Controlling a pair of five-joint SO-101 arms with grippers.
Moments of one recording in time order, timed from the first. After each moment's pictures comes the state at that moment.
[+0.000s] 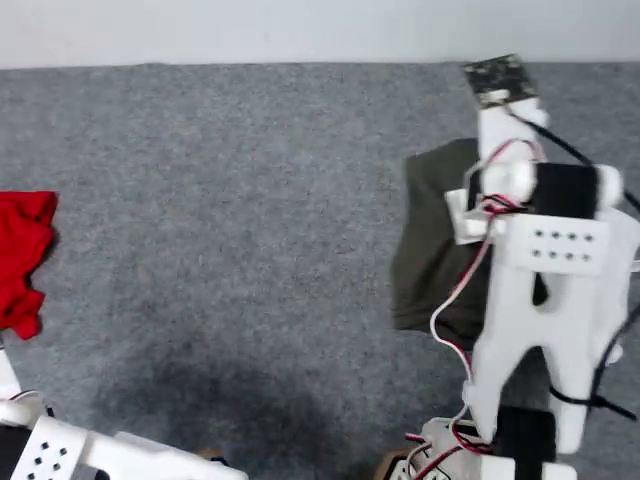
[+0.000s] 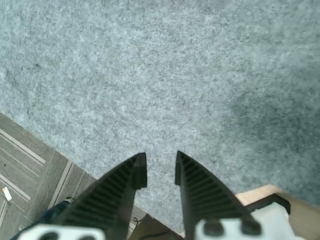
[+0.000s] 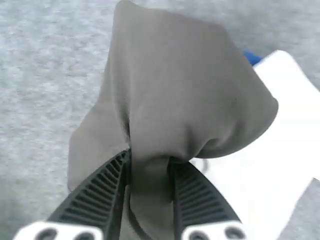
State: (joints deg) left arm -78.1 -65.4 51.4 93.7 -39.3; right arm 4.0 -14.1 -13.7 100.6 18.2
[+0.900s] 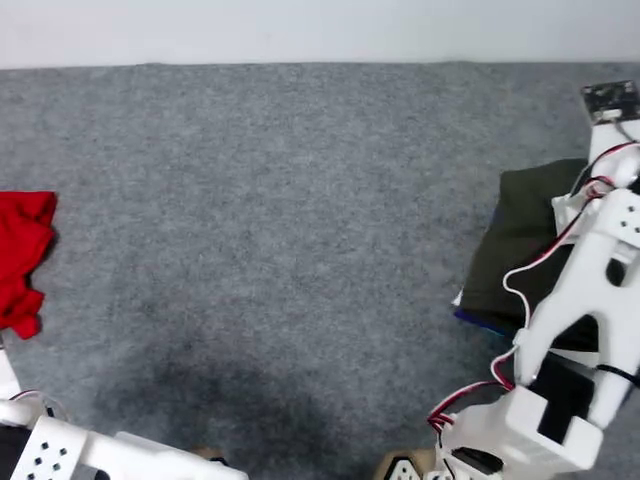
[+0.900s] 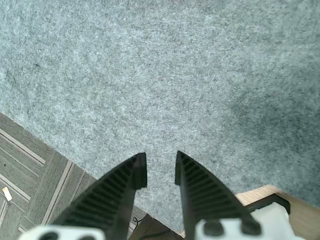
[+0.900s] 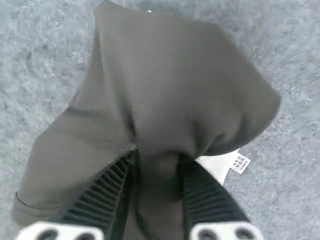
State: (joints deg) left arm -78.1 -65.4 51.4 93.7 -39.3; right arm 26.6 1.1 -11.5 84.0 32.0
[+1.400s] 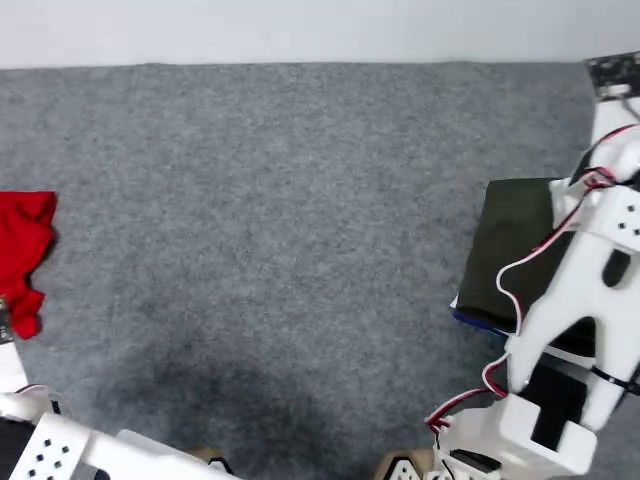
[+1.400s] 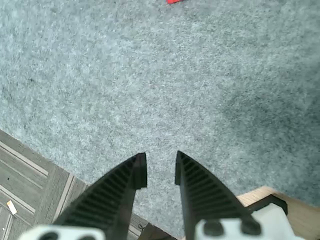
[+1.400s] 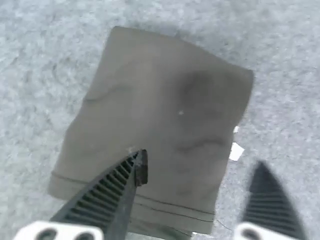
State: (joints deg) left arm -74.4 -65.4 51.4 93.7 -39.3; right arm 22.2 -0.9 -23.6 96.4 28.3
